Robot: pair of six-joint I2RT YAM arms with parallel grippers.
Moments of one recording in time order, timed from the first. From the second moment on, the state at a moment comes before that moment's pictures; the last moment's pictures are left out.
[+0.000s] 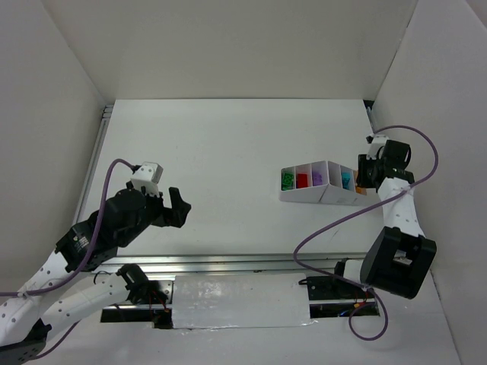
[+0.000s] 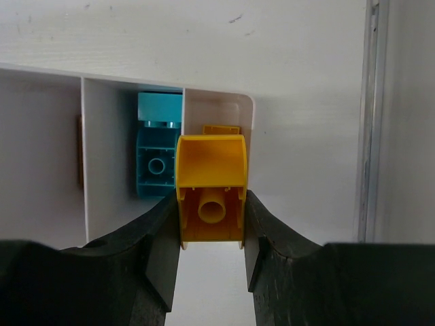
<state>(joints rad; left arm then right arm) -0.79 0.63 0.94 -0.80 -0.34 -0.46 -0.37 1.27 0.93 -0.48 -0.16 -0.29</state>
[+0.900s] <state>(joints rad) -0.82 0.65 0.94 -0.80 -0.34 -0.46 -0.40 1.39 0.95 -0.46 -0.15 -0.30</state>
